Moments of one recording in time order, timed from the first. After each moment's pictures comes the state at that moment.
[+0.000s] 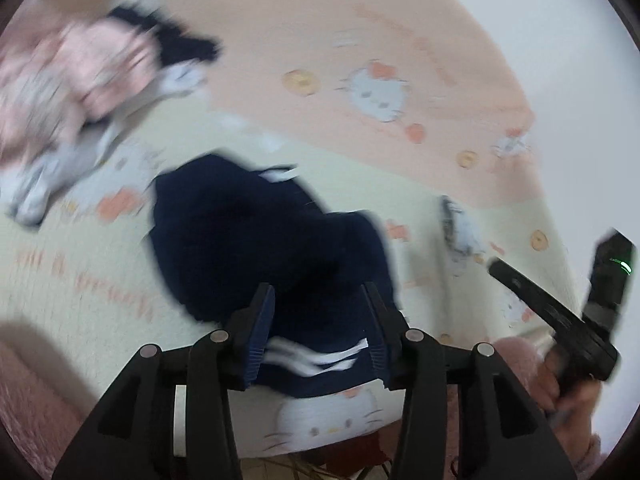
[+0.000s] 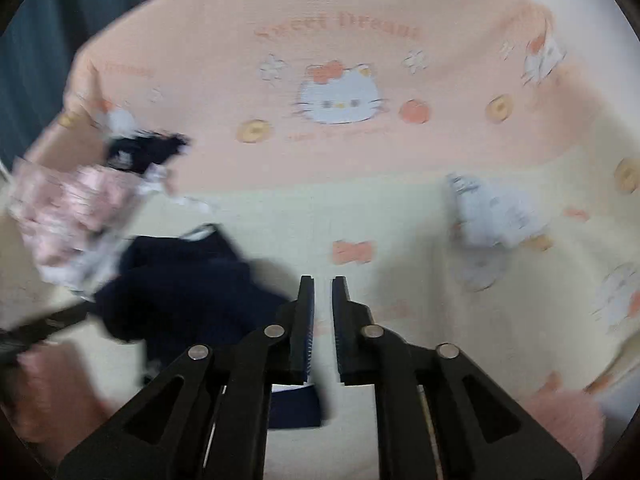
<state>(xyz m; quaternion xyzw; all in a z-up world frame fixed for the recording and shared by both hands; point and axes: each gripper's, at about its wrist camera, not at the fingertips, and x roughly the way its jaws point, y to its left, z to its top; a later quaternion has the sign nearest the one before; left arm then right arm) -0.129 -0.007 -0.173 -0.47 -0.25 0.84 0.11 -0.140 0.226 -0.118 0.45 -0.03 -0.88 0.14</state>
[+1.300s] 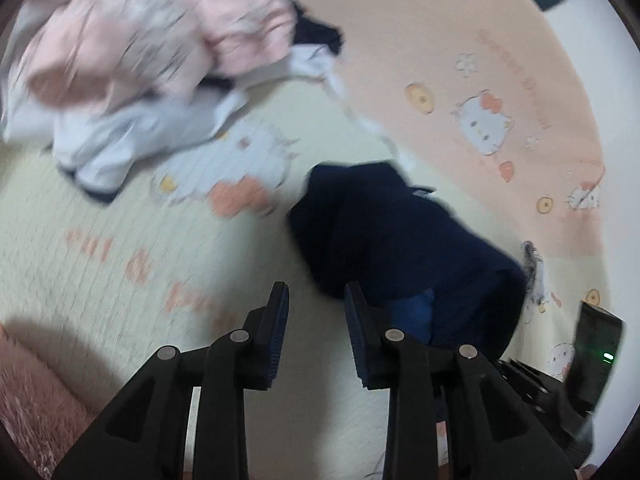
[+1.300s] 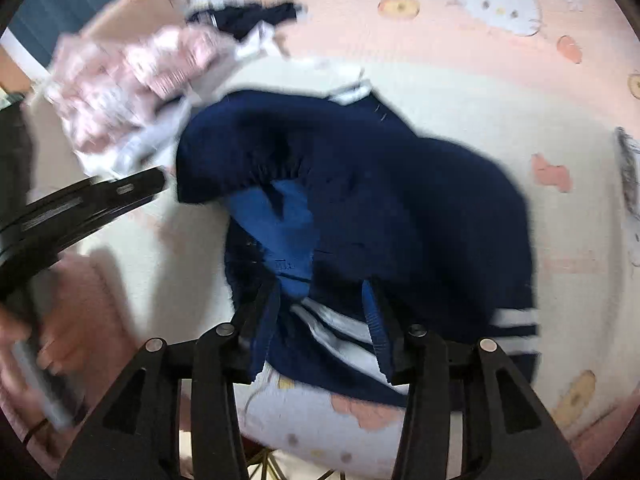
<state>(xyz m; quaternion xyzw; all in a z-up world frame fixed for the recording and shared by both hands) -0.167 -0.089 -0.249 -0.50 -0.27 0.82 -0.02 -0.155 0.089 -0.253 0.58 0.05 -0.78 0.23</state>
